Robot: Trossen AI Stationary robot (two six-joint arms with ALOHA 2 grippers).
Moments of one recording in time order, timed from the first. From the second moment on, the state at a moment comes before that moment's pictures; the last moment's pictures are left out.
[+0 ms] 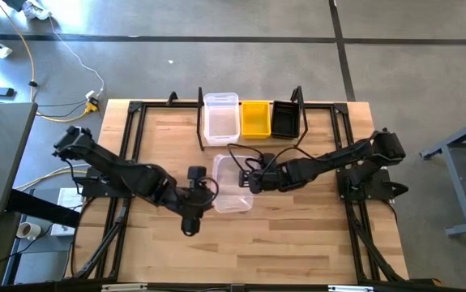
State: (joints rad) left arm -0.35 1.50 1.34 -0.79 -0.41 -0.17; right arm 0.20 1.68 1.19 -0.52 0.43 1.56
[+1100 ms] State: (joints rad) left arm -0.39 1.71 1.34 -0.93 -0.59 -0.15; right arm 0.22 1.75 1.56 -0.73 0.51 1.35
